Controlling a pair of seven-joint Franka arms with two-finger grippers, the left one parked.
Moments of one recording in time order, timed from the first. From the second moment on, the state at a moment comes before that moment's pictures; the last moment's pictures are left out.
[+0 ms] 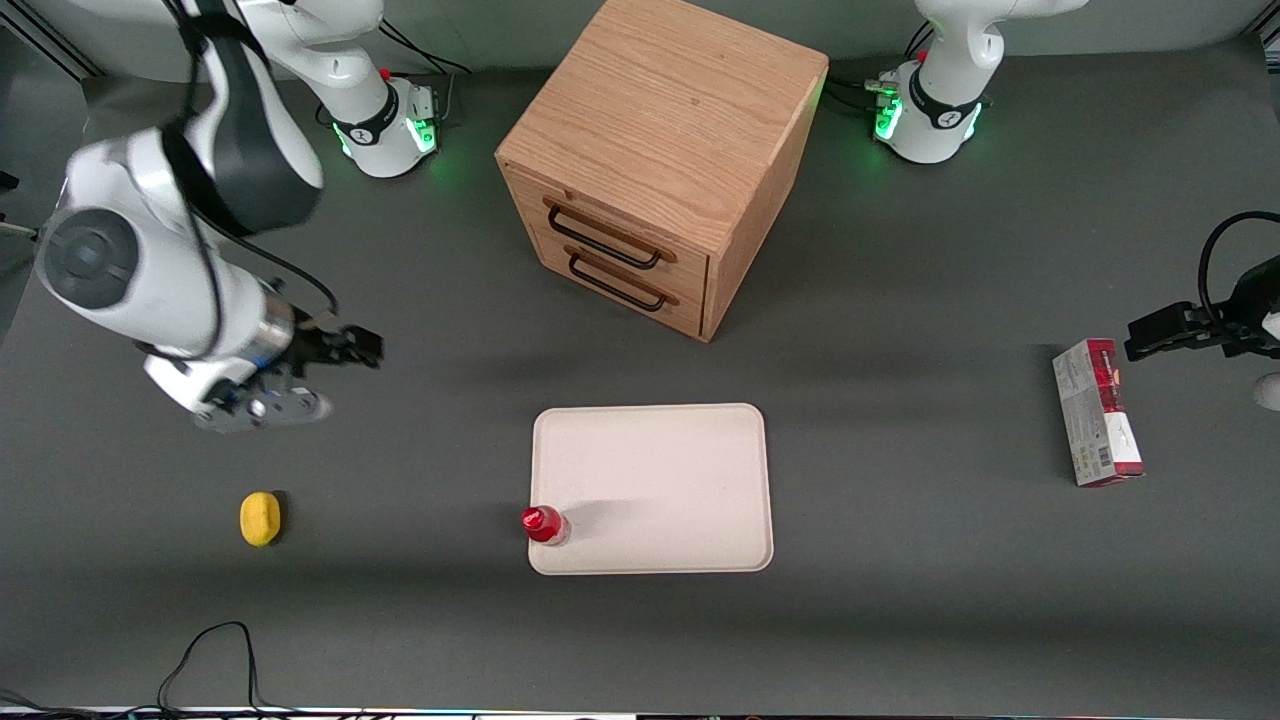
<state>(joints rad) 0.11 0.17 0.10 -1.67 -0.02 1.69 0.09</state>
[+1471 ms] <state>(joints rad) 0.02 0.02 0.01 -1.70 0.06 1.59 -0.06</state>
